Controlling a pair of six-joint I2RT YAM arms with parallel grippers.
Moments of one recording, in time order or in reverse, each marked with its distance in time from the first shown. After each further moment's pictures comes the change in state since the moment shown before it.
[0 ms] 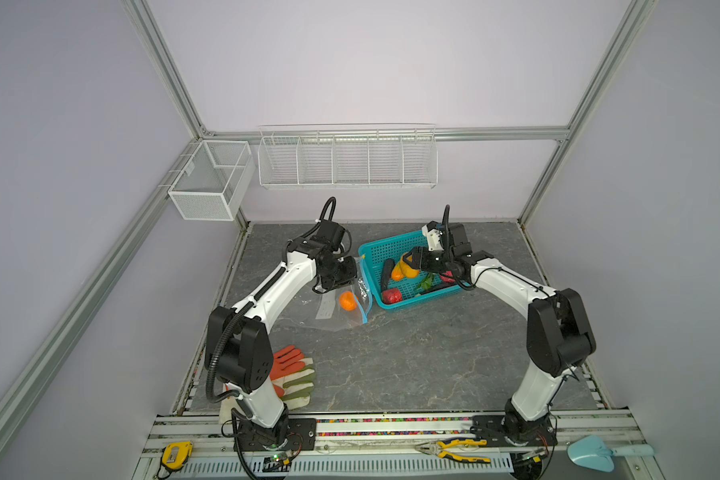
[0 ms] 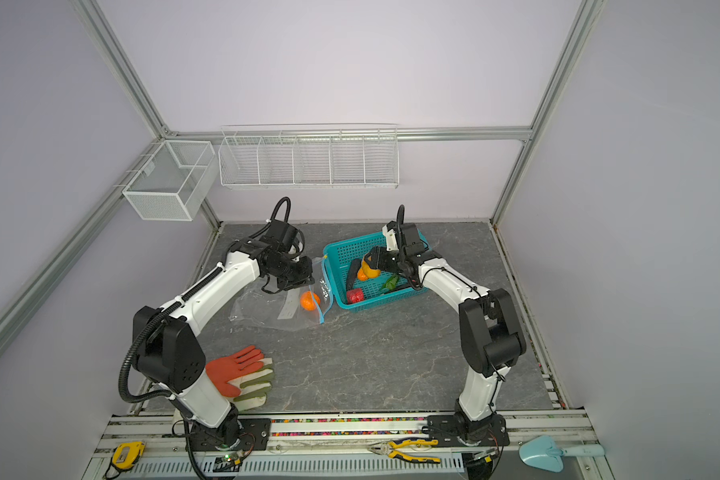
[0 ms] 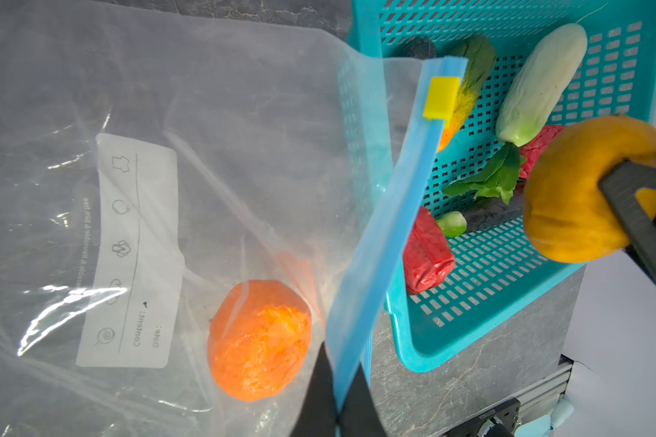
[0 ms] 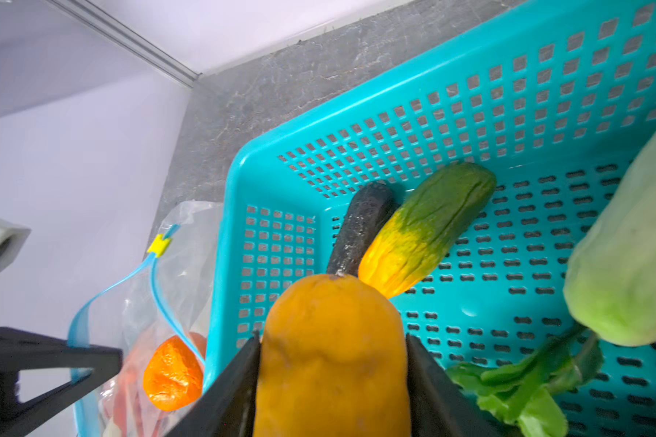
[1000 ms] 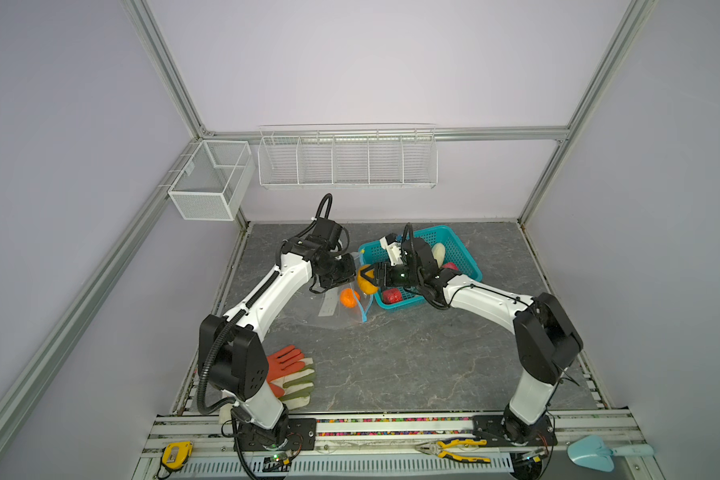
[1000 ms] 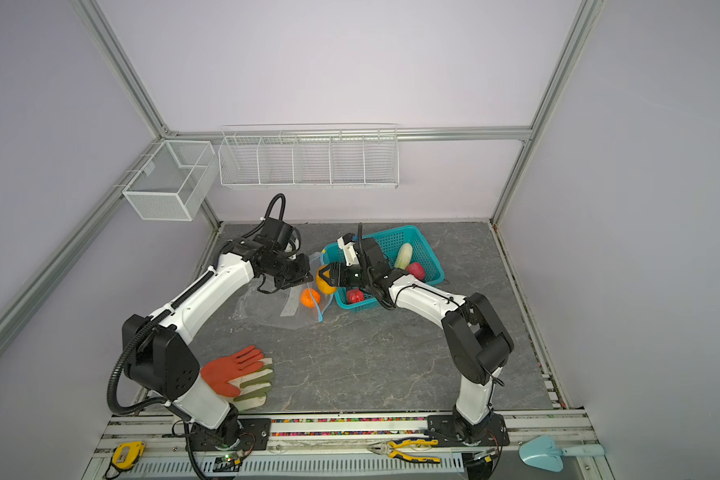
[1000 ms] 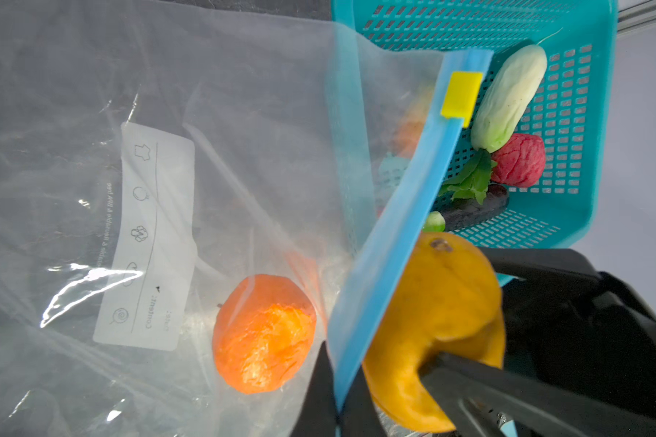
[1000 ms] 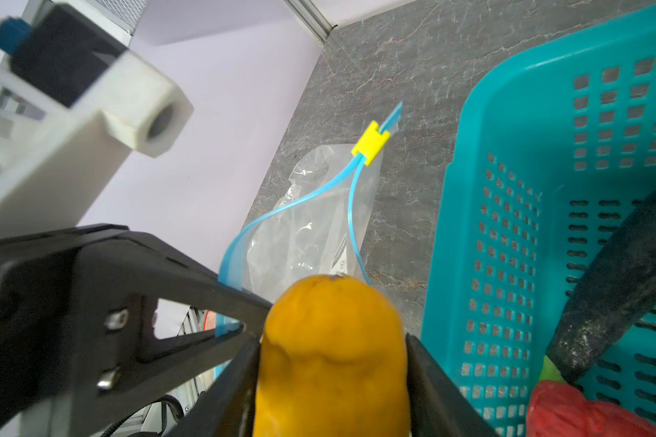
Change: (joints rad) left arm 0.000 -0.061 0.000 -0.008 0.003 -0.027; right arm 0.266 0.027 -0.037 0.241 -0.048 0.133
